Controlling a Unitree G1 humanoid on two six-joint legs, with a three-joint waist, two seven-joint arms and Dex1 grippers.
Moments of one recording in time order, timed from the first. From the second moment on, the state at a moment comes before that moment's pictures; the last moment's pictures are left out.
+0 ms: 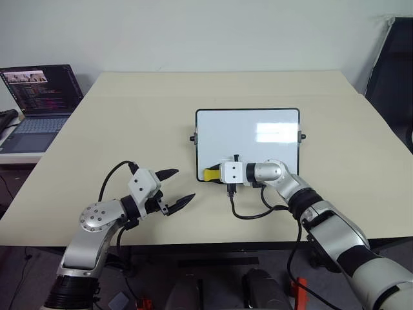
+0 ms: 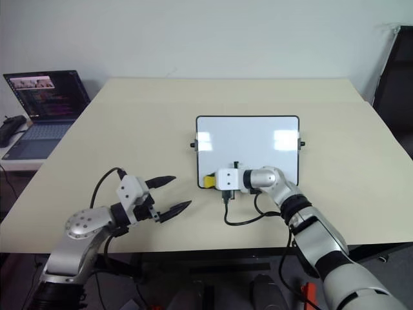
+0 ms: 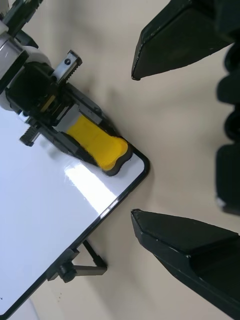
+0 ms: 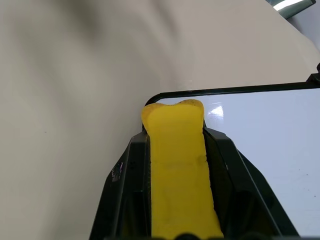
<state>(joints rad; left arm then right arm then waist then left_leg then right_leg) -0.08 0.58 0.05 -0.16 -0.27 0.12 -0.86 -0.94 -0.22 0.45 1.00 -0.28 -0.59 0.75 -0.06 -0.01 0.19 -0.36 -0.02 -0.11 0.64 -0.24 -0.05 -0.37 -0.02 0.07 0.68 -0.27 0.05</state>
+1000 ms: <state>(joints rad) -0.17 0.58 0.00 -0.26 -0.33 0.23 -0.87 -0.79 -0.41 0.27 0.23 0.03 -0.08 0.97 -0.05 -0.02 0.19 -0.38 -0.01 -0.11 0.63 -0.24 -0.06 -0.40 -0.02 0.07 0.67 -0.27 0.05</state>
